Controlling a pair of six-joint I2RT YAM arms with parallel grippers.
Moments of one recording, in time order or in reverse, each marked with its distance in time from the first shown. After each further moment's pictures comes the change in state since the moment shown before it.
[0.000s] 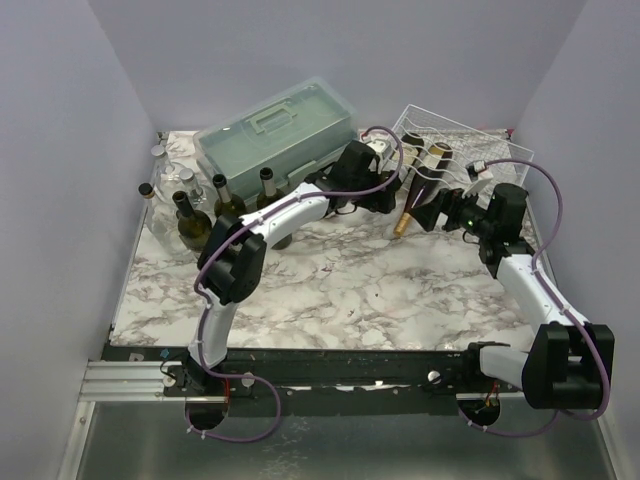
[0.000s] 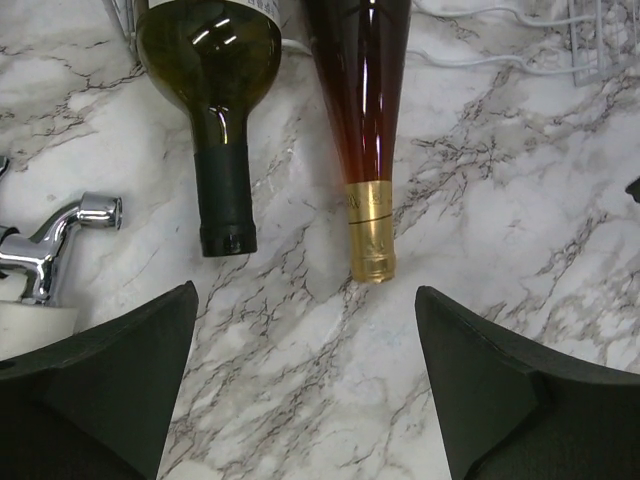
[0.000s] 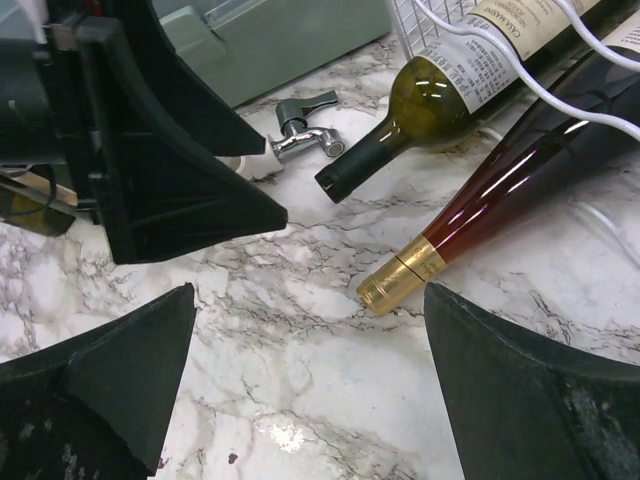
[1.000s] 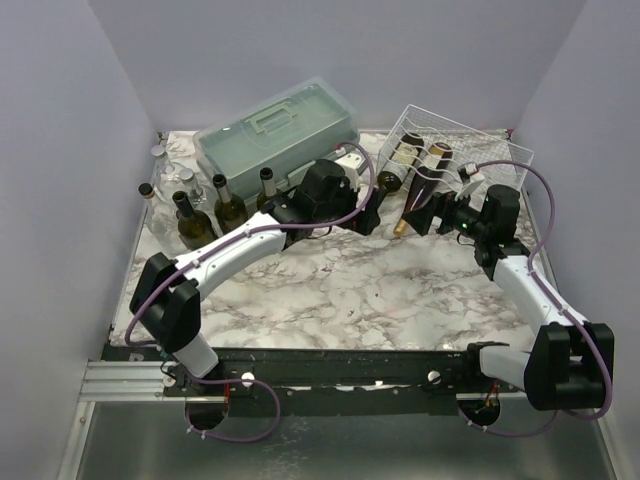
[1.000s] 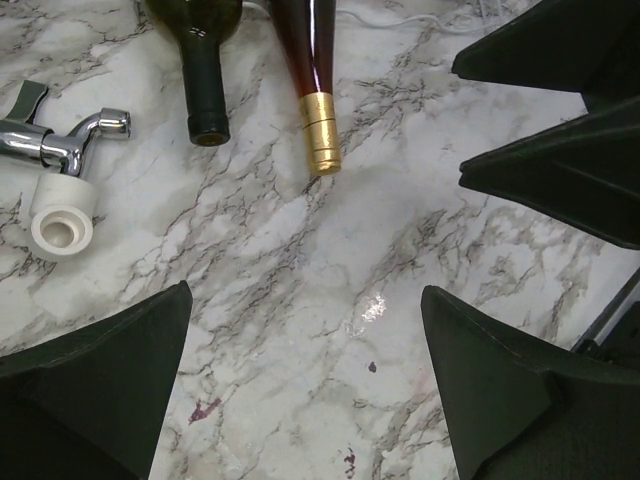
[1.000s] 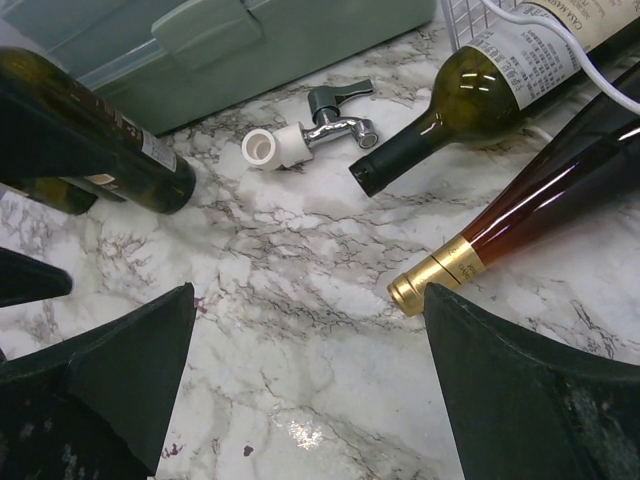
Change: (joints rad) left arm -0.046 -0.479 -0.441 0.087 -0.013 -0.007; right arm 0.035 -0.001 -0.013 0.017 -0.024 -0.001
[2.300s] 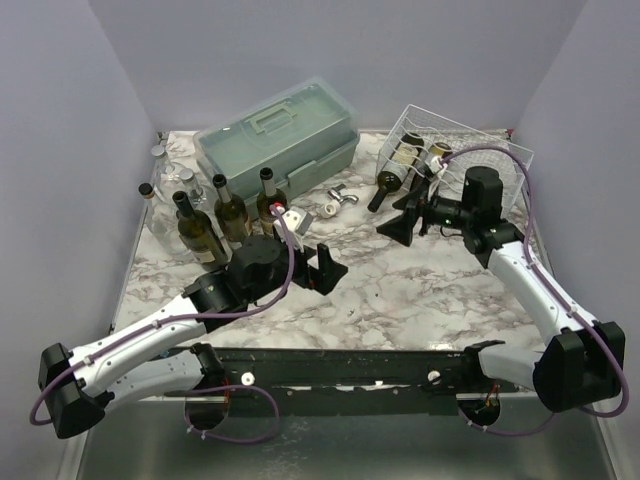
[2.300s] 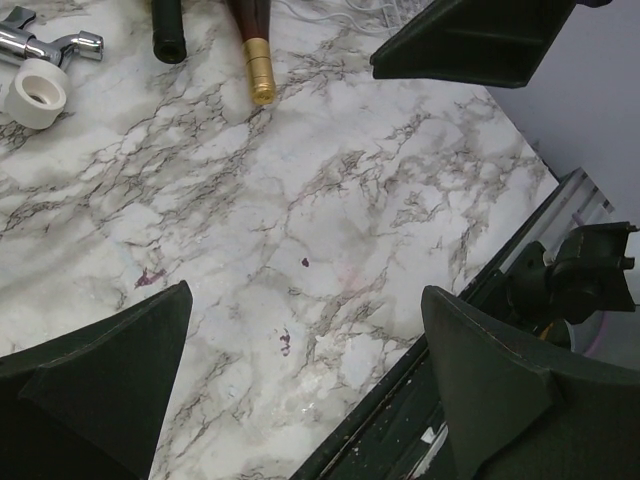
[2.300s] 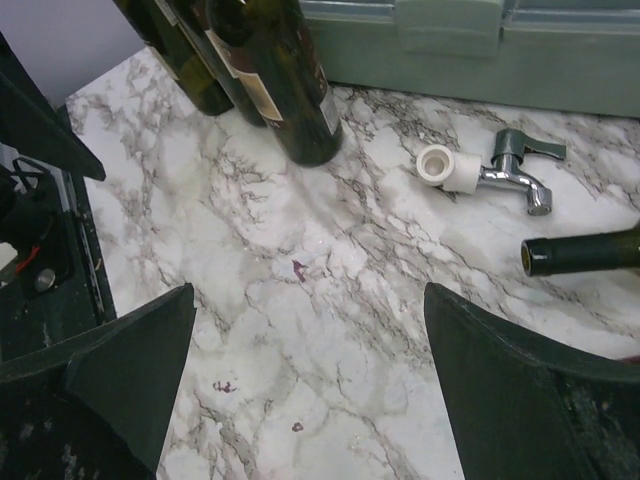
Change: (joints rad) left arm -0.187 -0.707 -0.566 0.074 -0.185 -0.141; right arm 0.204 0.025 0.238 -0.264 -0.221 -0.272
